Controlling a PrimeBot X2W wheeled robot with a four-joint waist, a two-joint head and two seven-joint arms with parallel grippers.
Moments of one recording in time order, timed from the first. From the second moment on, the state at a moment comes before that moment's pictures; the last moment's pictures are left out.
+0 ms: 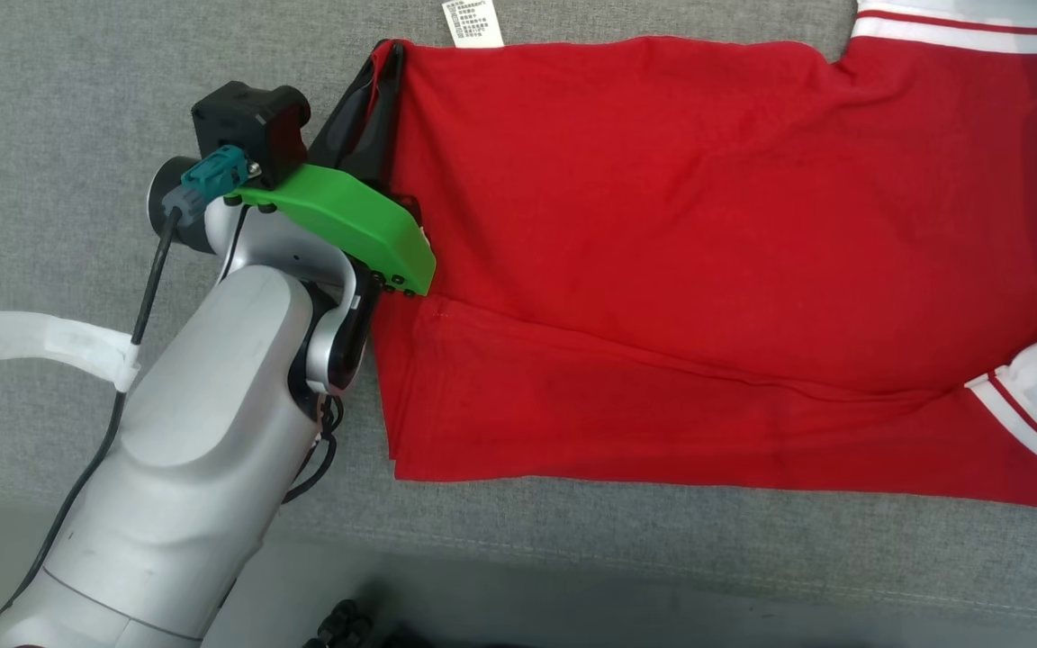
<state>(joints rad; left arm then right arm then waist) -0.83 0.21 -0.63 0.37 -0.68 0.13 -0.09 -1.36 -0.42 0.37 0.81 0.46 0.13 0.61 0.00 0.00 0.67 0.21</state>
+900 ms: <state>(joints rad) -0.81 0.23 -0.51 0.52 -0.89 0.03 -0.07 -1.22 -0.39 0.44 0.80 0.61 0.13 0.34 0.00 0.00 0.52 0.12</state>
